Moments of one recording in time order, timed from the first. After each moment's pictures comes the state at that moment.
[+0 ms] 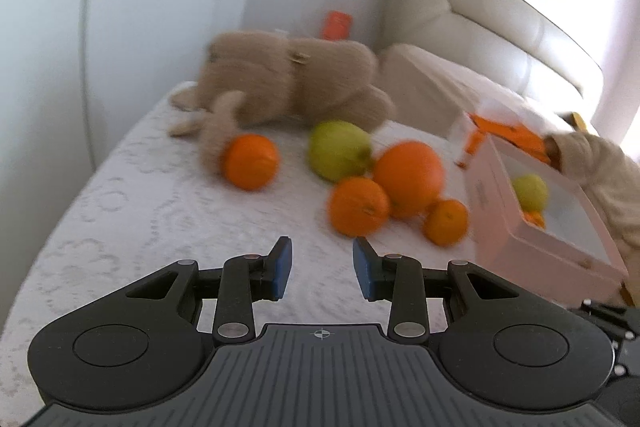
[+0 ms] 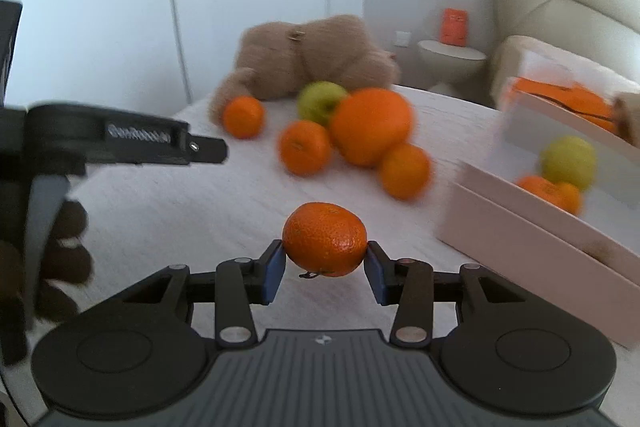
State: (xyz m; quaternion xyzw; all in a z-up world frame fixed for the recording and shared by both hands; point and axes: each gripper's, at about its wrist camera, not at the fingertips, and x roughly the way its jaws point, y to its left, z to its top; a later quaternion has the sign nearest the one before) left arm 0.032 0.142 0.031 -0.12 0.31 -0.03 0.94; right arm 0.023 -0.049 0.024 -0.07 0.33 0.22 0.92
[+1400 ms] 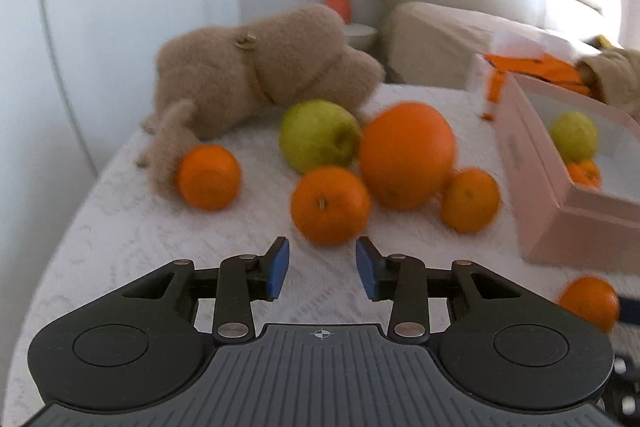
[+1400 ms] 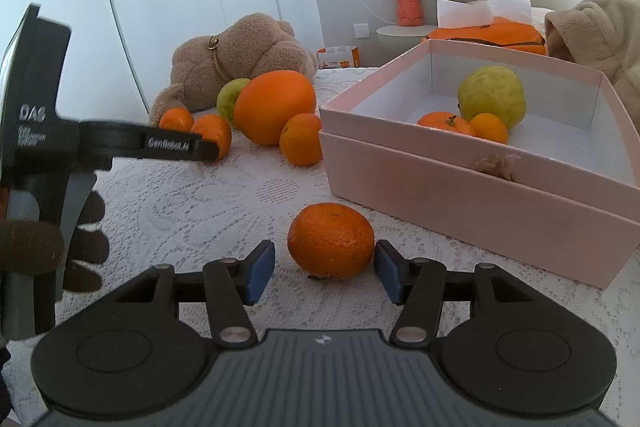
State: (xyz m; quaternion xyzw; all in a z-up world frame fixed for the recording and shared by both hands) left arm 0.078 0.090 0.011 0.00 0.34 0.00 0.94; right arm 0.036 -0.112 0.004 0.03 0.34 0.20 0.92
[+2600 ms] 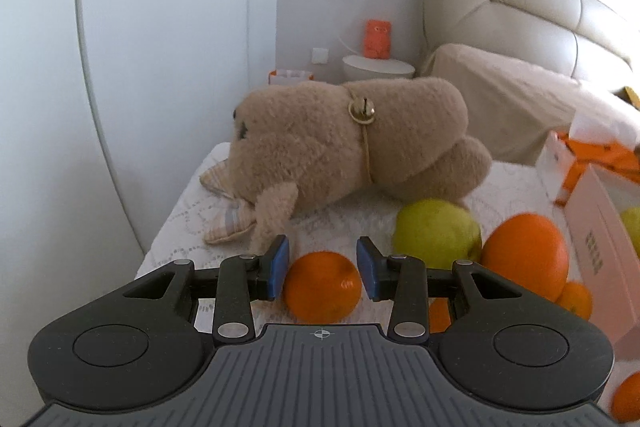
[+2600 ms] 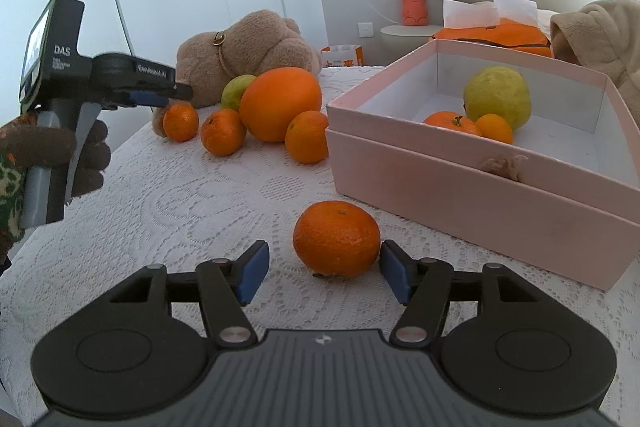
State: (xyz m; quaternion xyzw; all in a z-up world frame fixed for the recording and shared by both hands) left arm 0.132 0.170 0.036 -0.03 0.30 0.06 0.95; right arm 0.037 -0.108 0.002 0.02 0.34 0.21 0.92
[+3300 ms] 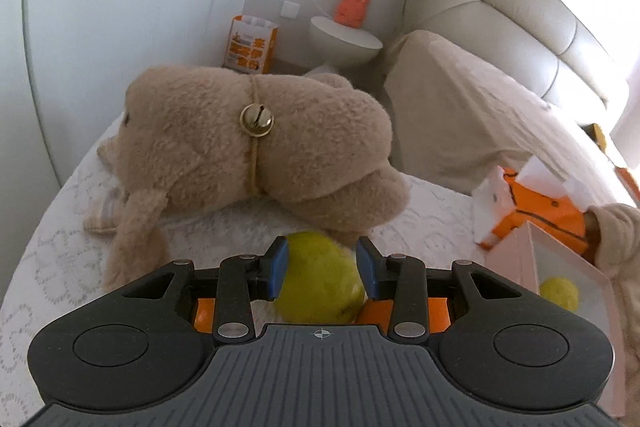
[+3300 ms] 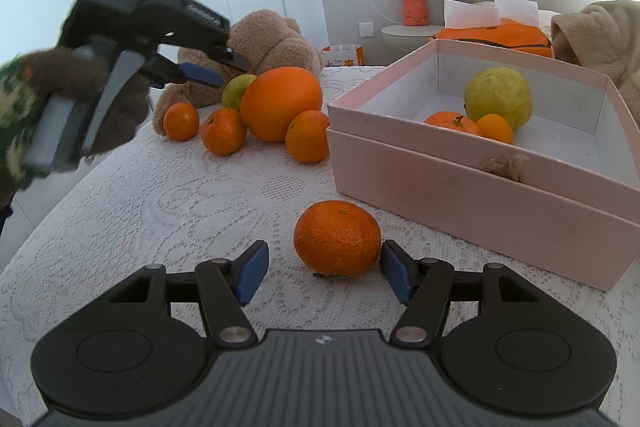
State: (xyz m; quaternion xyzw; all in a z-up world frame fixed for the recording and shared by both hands) left arm 0.190 0.142 0.058 -0.16 0.36 0.00 0.92; right arm 0.037 -0.108 0.002 0.02 0.34 0.21 0.92
